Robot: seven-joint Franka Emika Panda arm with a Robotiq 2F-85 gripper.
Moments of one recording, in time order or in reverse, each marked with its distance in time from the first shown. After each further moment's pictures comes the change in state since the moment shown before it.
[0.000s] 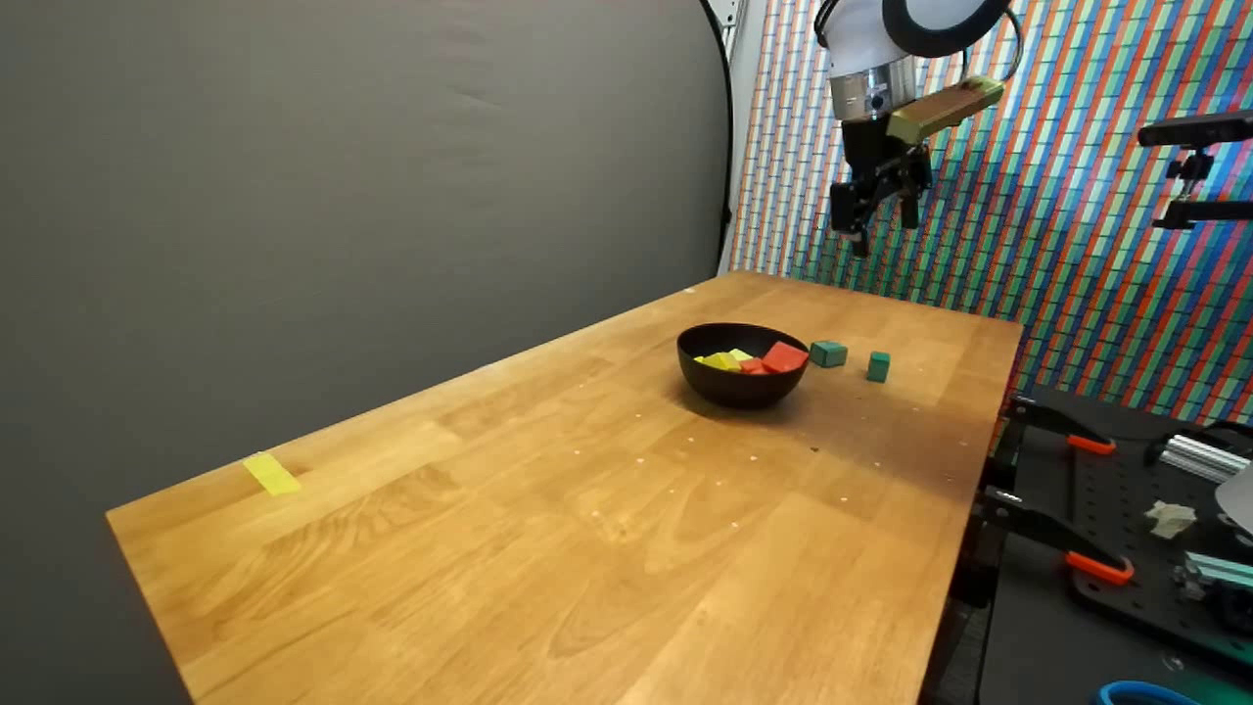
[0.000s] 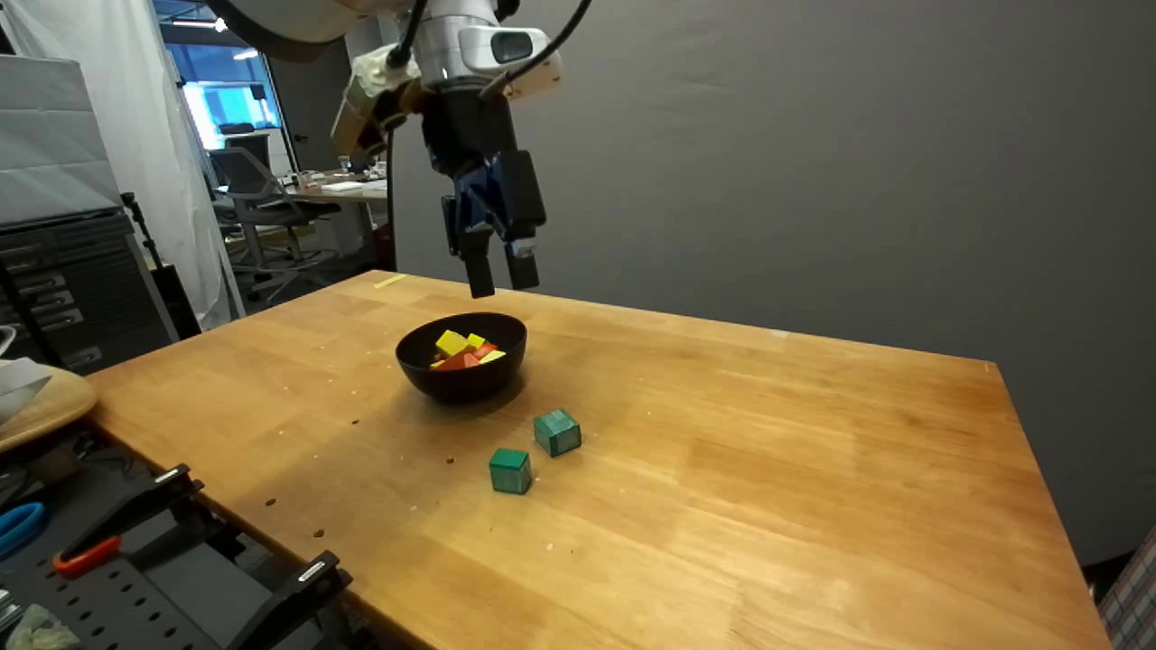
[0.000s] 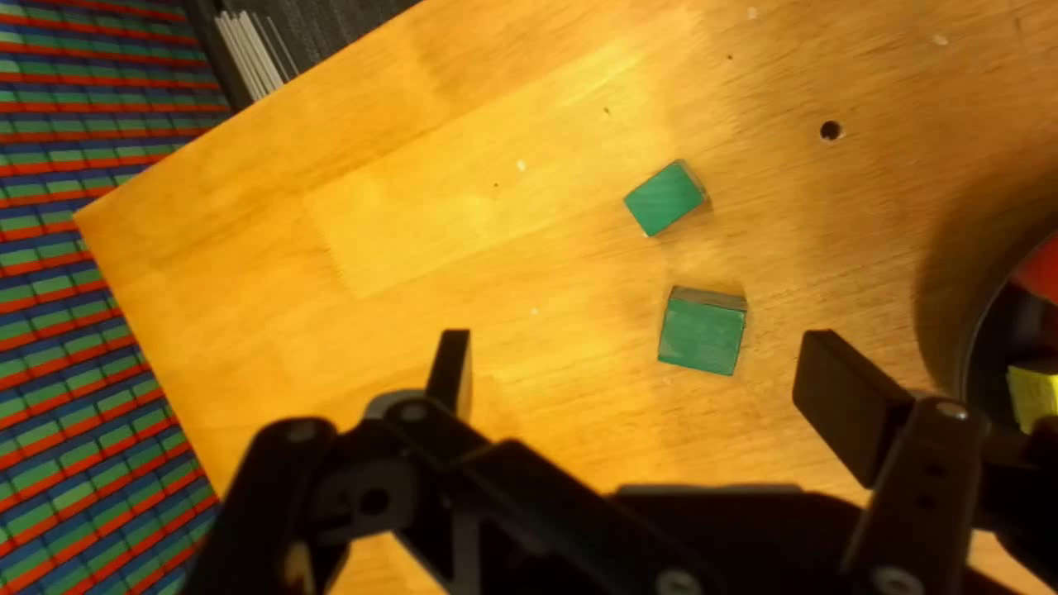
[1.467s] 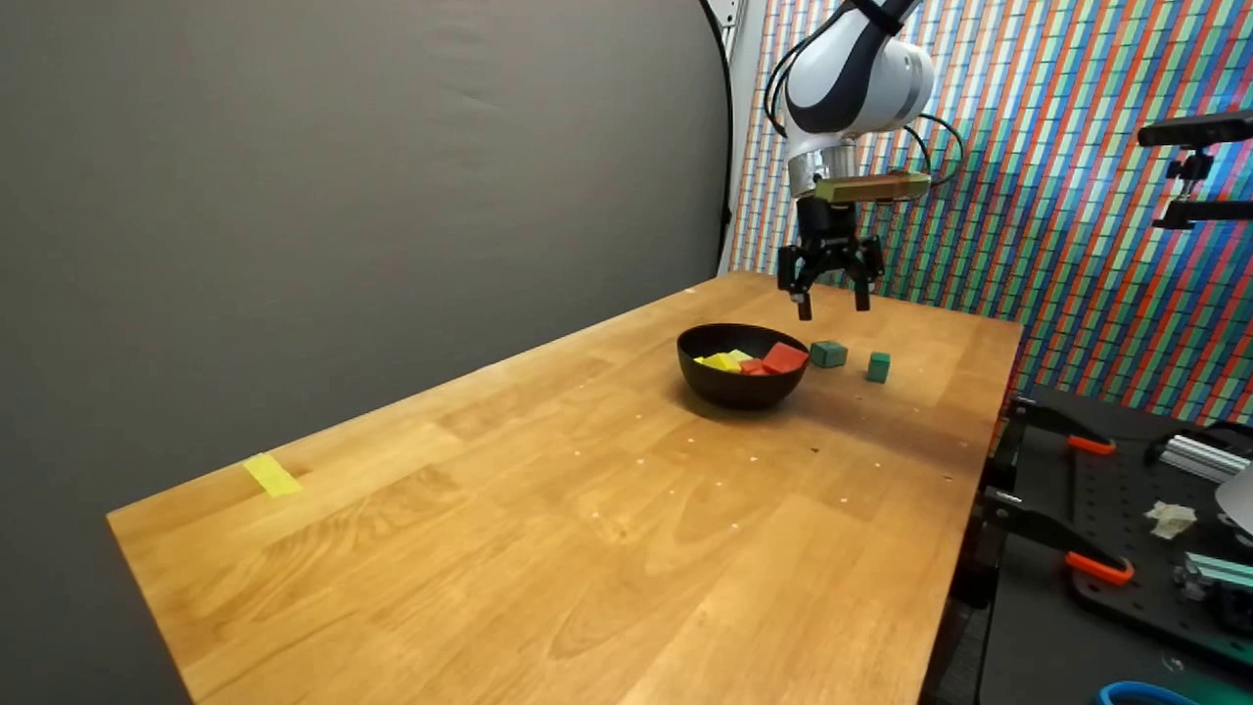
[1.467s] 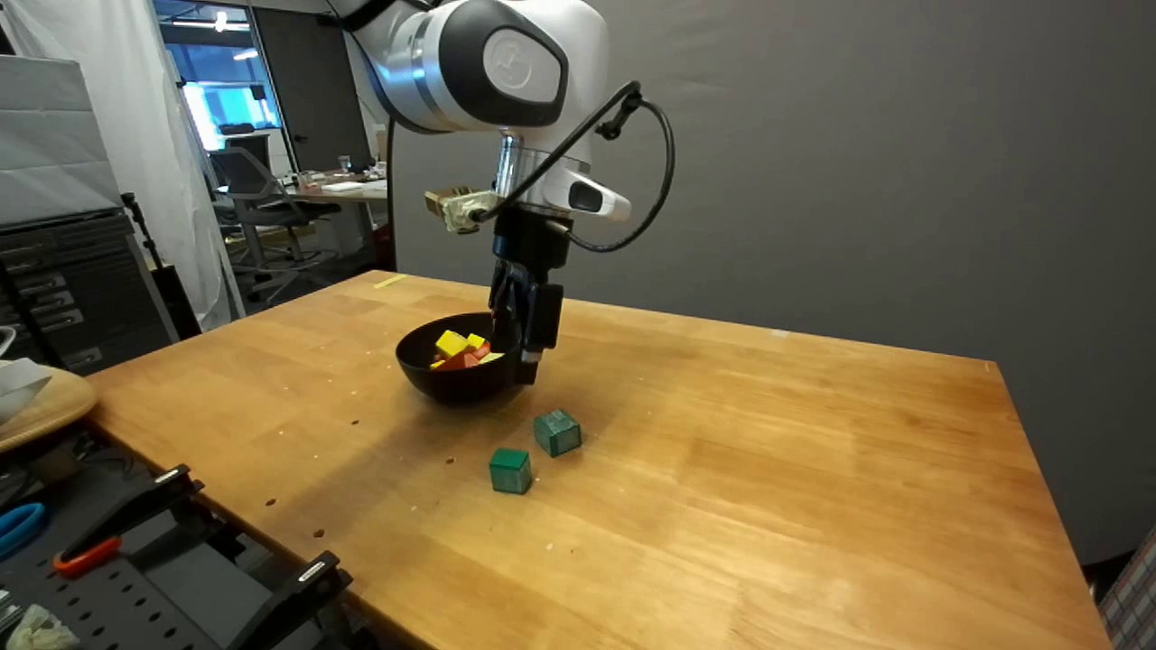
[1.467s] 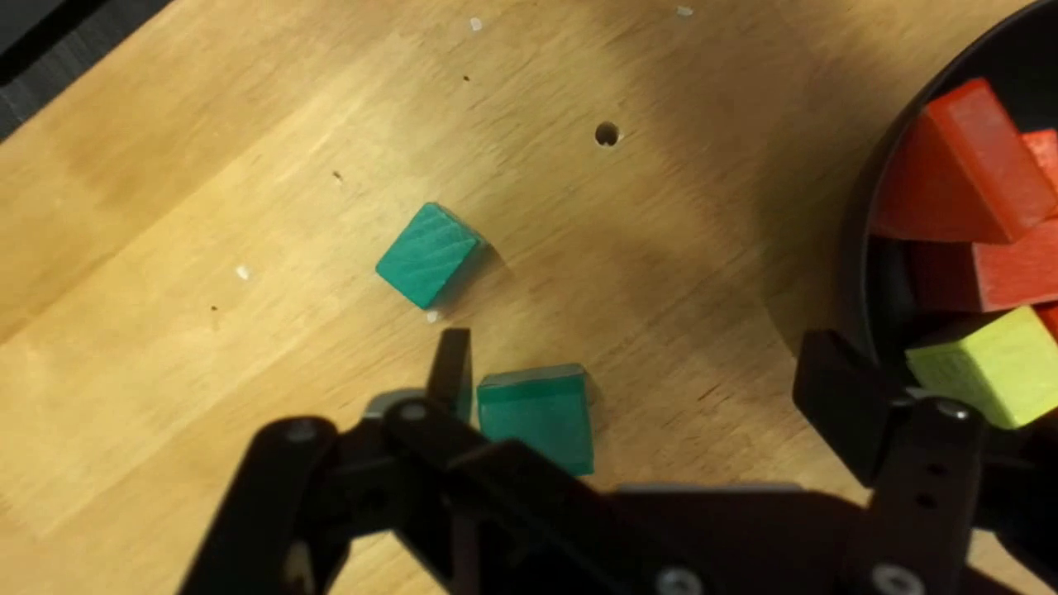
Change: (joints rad) arm -0.065 0.373 -0.001 0.219 0.508 0.021 -0.183
